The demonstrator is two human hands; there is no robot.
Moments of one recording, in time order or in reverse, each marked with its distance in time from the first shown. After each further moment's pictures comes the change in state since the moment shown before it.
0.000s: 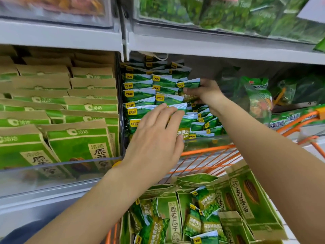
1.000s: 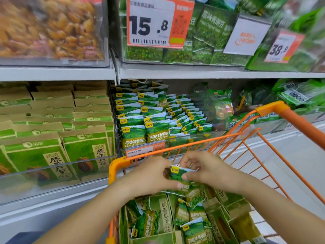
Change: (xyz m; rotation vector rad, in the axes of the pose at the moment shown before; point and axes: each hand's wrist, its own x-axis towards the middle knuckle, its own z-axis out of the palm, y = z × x) left_hand -0.029 0.023 -0.011 -0.573 -0.736 -0.031; right_hand -0.216 0.025 -0.036 -0.410 -0.433 -0.134
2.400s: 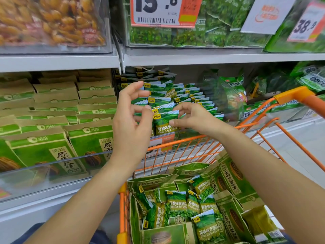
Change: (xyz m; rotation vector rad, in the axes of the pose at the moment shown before) left_hand -0.008 0.006 -0.045 -0.456 1.085 0.250; right_hand 0.096 -0.021 -0.027 0.171 0.136 -0.024
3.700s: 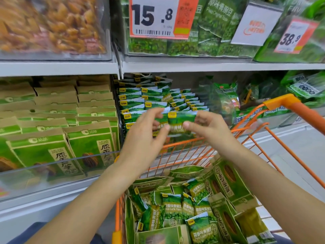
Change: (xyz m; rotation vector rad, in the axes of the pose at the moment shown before) left_hand -0.011 -0.001 0.011 0.332 -0.306 -0.046; right_hand -0.057 -0.002 -0.007 0.172 0.277 -0.158
